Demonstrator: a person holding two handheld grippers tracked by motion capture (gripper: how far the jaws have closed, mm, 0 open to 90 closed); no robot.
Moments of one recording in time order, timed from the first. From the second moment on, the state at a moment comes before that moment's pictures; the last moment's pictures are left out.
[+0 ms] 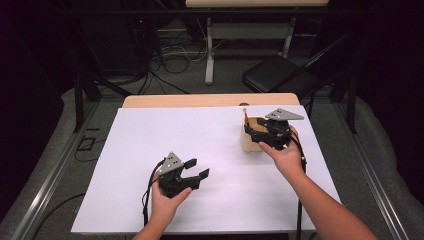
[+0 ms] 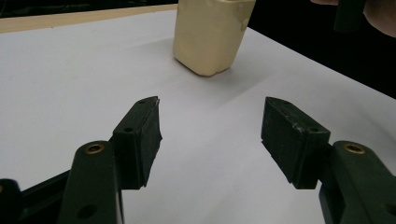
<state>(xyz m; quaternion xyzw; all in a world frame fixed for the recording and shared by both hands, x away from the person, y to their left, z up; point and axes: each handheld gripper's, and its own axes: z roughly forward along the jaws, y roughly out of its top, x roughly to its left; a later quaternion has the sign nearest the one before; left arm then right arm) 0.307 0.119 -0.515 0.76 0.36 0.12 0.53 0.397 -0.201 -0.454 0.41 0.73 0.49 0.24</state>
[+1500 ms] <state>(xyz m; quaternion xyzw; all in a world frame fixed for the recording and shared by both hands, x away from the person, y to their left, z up) 0.301 0.151 -0.499 0.77 0.36 0.15 0.50 0.359 -0.204 -0.441 0.36 0.75 0.51 0.23</state>
